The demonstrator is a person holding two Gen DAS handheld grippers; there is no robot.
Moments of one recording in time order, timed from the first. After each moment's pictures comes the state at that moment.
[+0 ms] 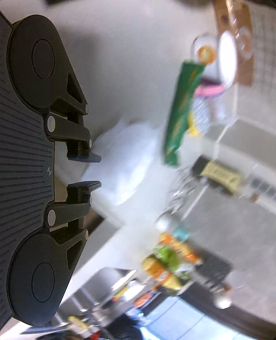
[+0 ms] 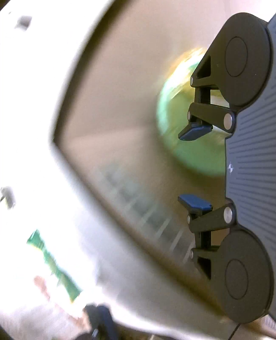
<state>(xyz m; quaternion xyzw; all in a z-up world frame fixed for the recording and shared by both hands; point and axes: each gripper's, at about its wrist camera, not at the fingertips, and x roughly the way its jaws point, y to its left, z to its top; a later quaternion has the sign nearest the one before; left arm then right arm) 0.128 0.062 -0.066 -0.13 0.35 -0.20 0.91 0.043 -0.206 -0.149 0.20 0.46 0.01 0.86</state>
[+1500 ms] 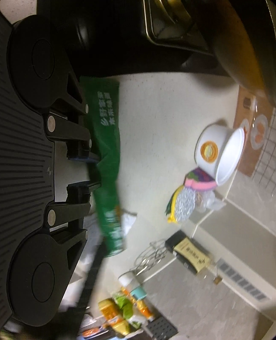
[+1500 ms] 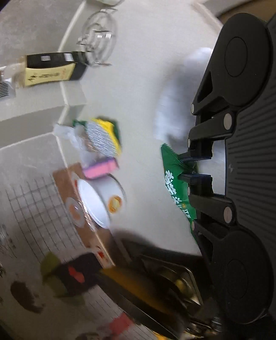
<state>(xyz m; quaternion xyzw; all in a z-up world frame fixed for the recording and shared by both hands) 0.139 0.162 -0.070 -0.22 0.39 -0.05 0.89 0.189 -0.094 -0.039 0.11 0.39 0.21 0.89</state>
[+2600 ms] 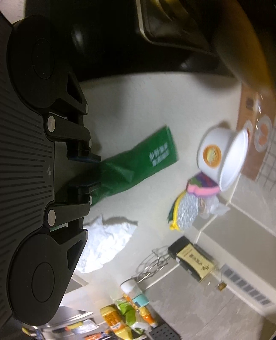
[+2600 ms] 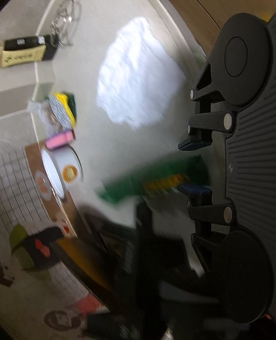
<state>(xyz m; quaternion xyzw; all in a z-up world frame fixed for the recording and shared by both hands) 0.153 0.160 -0.075 -0.20 0.40 -0.05 0.89 0.124 -0.072 -0.080 0.09 0.42 0.27 0.86</state>
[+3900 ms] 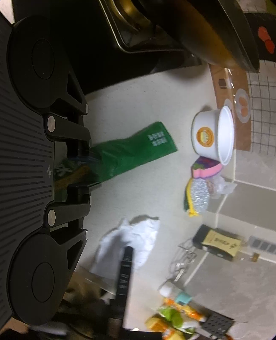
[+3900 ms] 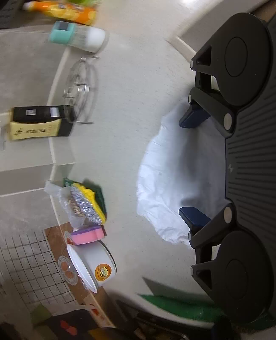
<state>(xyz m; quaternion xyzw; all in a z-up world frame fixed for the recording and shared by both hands) 0.119 0.134 -0.063 -0.07 0.39 -0.06 0.91 0.208 -0.122 -0.090 0.07 0.38 0.07 0.92</state>
